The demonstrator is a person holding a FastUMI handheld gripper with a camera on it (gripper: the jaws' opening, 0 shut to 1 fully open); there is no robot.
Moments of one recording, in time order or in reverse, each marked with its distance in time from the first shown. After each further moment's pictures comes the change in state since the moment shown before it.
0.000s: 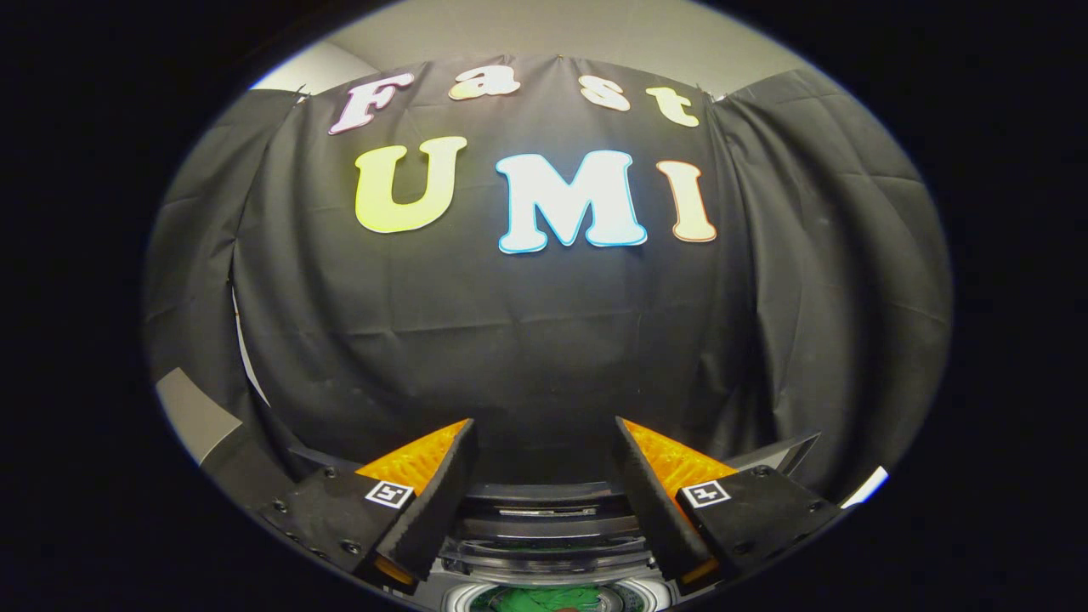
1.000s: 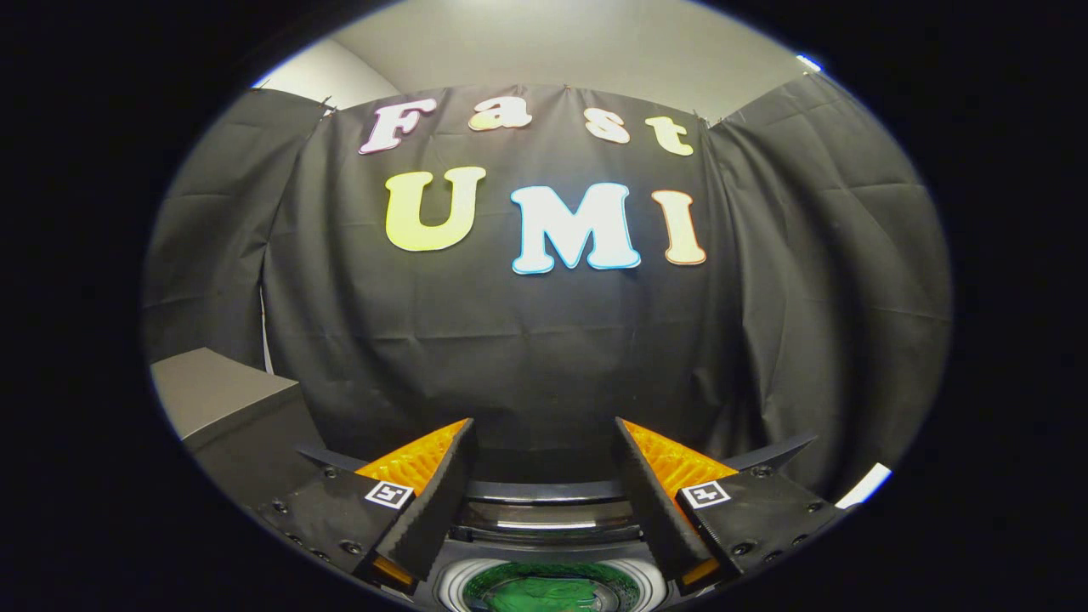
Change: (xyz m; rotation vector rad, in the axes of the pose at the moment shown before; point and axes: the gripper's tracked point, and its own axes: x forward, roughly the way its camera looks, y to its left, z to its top) arm -0.090 0.002 -0.031 -0.019 -0.092 0.020
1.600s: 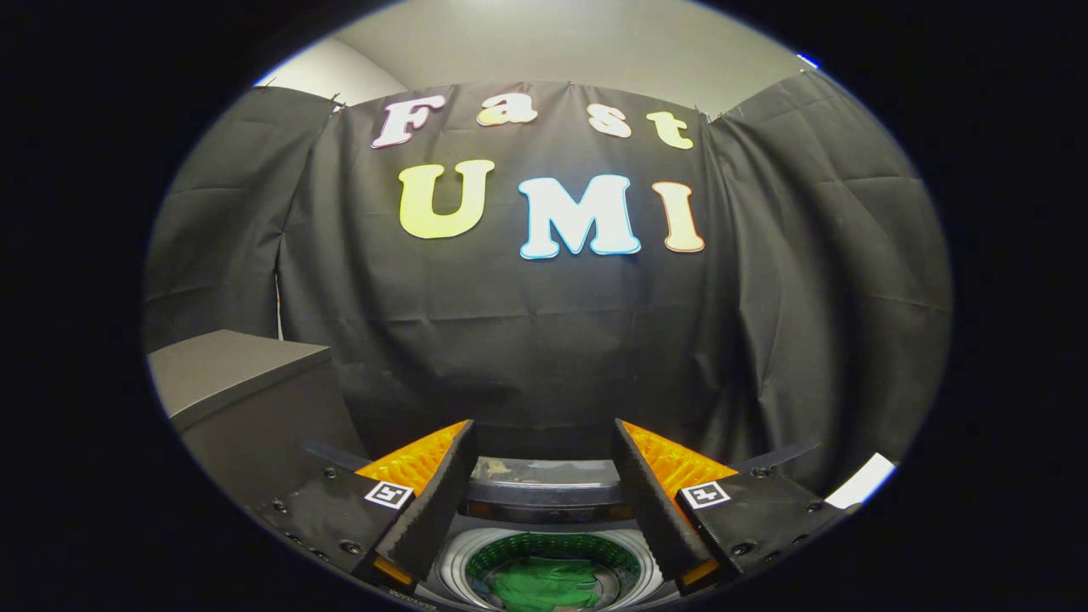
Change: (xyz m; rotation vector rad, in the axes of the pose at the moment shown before) arm -0.048 0.005 -0.036 0.001 0.043 0.027
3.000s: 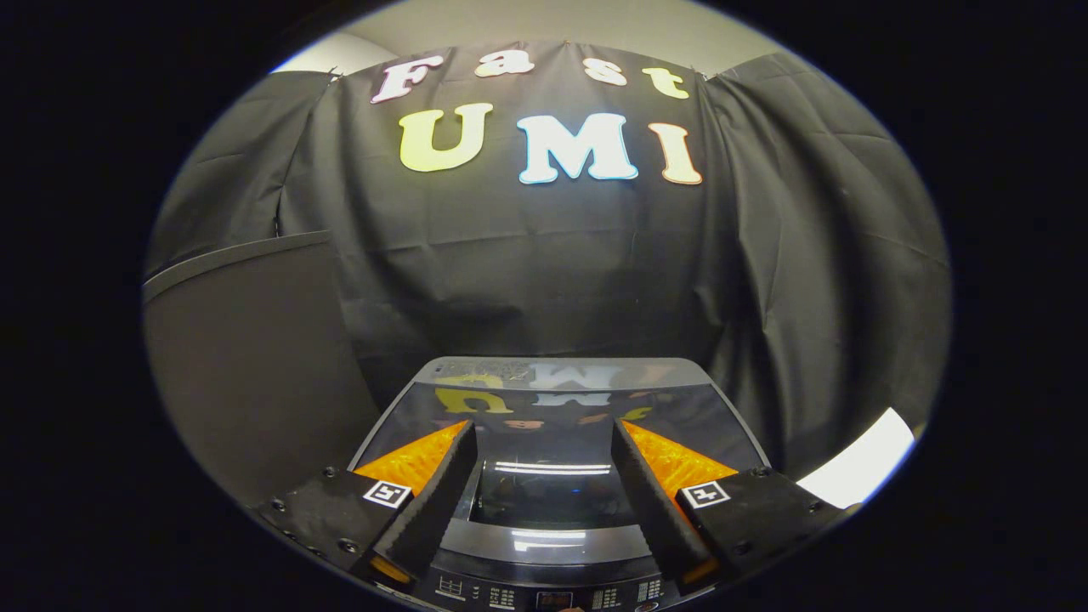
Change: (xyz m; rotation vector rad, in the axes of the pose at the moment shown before) arm -0.015 0.002 -0.121 0.019 0.175 -0.001
